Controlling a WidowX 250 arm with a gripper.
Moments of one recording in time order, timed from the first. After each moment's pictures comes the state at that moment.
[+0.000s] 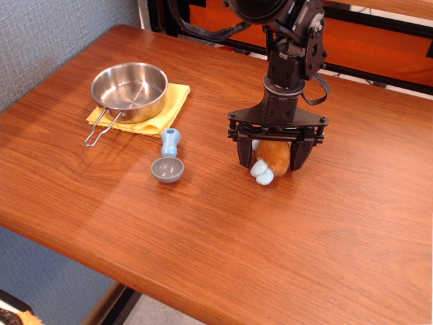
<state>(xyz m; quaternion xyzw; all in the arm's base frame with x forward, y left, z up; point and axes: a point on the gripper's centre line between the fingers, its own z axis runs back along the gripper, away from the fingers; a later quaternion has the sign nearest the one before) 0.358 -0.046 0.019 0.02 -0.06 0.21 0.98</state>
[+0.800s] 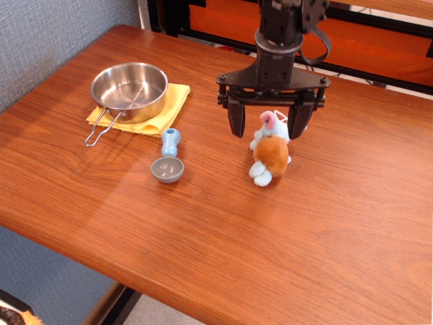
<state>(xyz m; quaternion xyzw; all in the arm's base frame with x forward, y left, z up) 0.341 -0.045 0.079 0.01 -0.09 0.21 0.97</state>
